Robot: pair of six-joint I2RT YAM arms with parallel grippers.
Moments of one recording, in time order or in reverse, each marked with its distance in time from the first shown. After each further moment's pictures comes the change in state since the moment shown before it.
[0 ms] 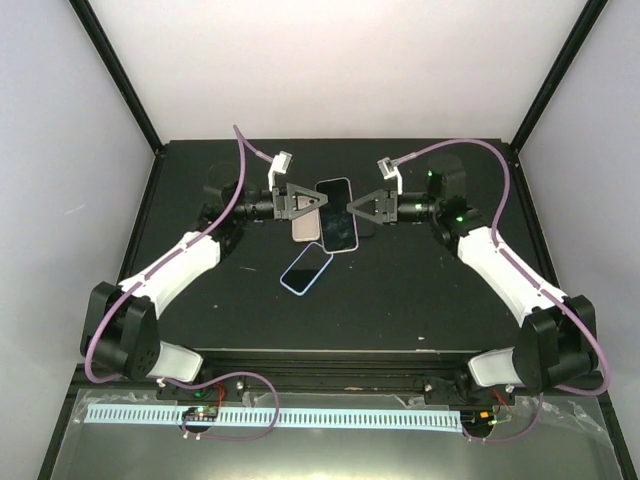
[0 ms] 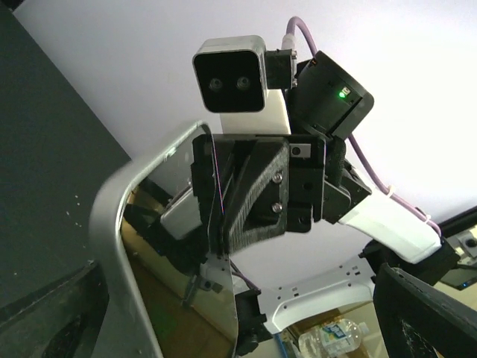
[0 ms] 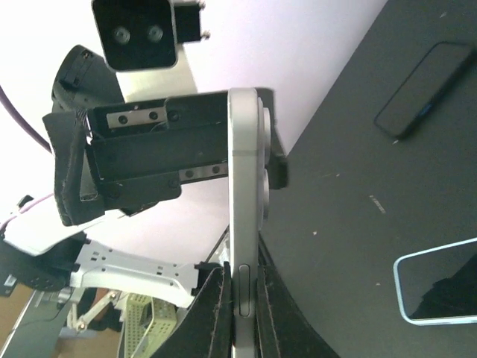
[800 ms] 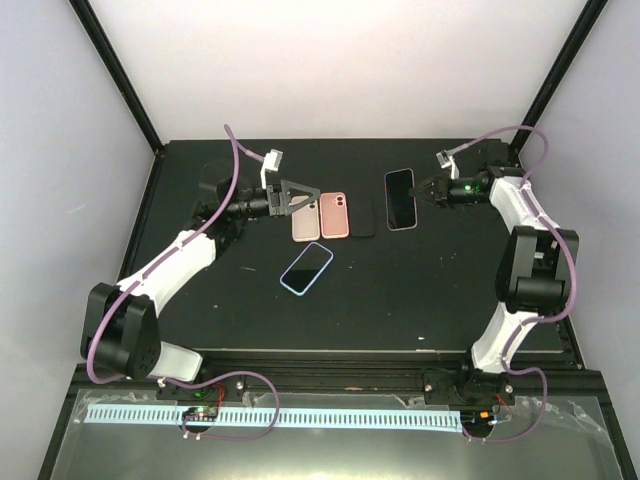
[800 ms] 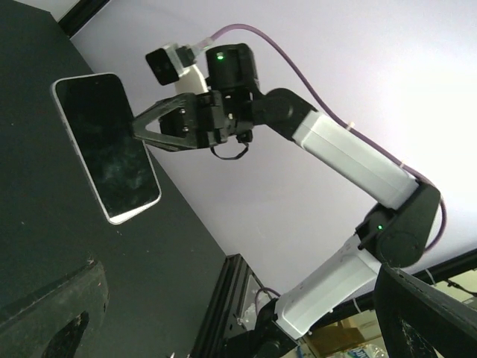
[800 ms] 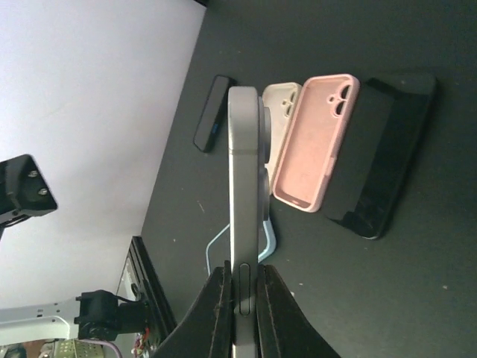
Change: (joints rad) left arm 0.052 0.000 0.000 -0.082 -0.042 0.069; right arm -0.460 0.420 0.359 -0.713 -0.047 -0.695
